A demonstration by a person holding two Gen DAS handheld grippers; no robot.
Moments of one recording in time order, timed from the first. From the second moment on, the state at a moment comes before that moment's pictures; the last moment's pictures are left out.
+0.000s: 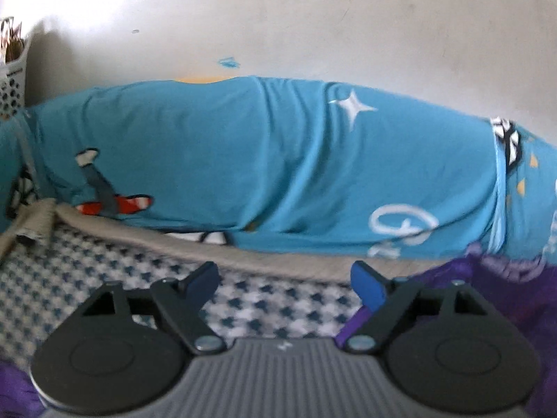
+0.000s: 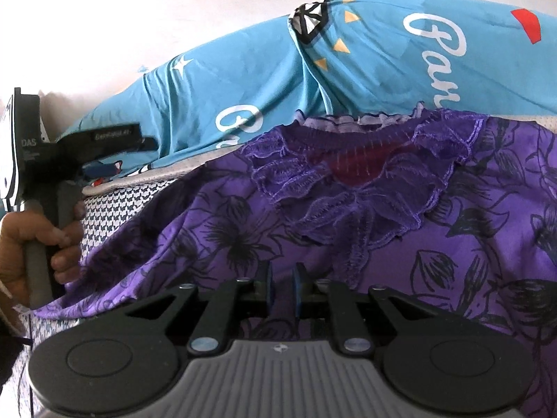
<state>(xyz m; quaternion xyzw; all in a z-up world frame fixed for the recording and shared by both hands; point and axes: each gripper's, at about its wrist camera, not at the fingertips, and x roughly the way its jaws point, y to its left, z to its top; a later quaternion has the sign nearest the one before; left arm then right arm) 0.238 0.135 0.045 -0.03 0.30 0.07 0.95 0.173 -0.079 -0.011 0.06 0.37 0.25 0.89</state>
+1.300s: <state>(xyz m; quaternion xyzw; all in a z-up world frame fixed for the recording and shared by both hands) 0.078 0.361 -0.005 -0.16 0.40 0.27 0.86 0.152 -0.054 -0.024 0.00 0.38 0.29 0.88</state>
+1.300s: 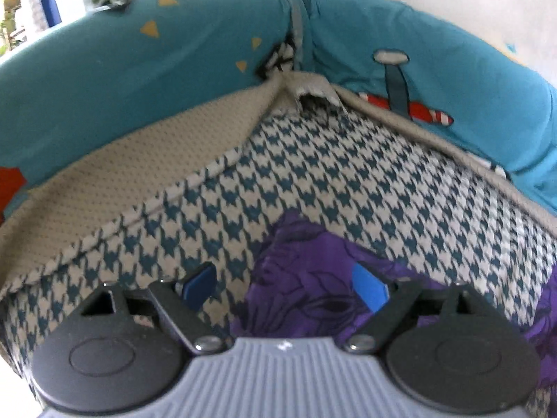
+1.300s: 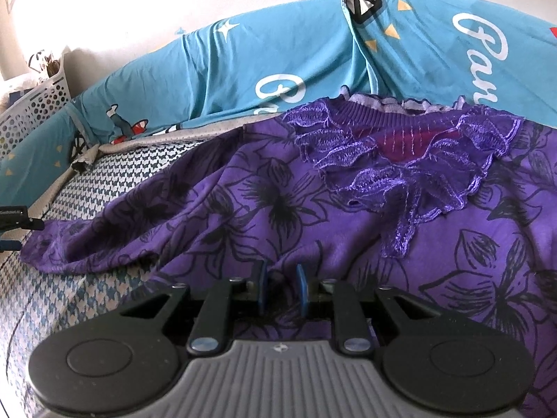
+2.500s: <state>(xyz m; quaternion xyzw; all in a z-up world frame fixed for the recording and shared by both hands) 0.051 0.331 0.026 -0.08 0.37 0.46 0.80 0.152 -0.057 -0.018 0.01 0.37 0.29 0.88</state>
